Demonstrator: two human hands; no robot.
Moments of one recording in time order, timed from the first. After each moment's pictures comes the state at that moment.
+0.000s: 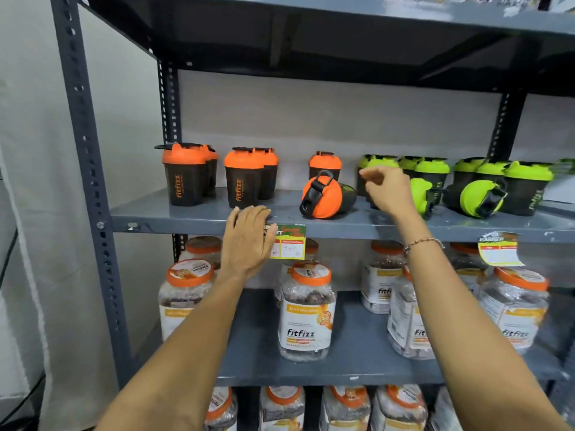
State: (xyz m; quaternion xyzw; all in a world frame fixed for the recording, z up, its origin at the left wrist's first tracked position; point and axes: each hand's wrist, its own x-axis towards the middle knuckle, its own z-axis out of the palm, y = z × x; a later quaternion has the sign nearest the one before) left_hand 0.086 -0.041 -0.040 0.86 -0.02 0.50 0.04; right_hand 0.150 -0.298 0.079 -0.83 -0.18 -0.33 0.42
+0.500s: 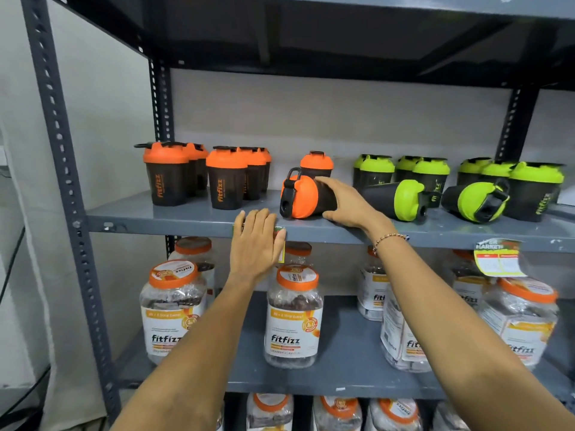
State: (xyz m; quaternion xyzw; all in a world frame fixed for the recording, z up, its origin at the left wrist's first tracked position) left_hand 0.116 -0.093 -0.045 0.86 0.04 0.50 -0.04; right_hand 0.212 -0.286 0.056 -0.88 -0.36 -0.19 0.22
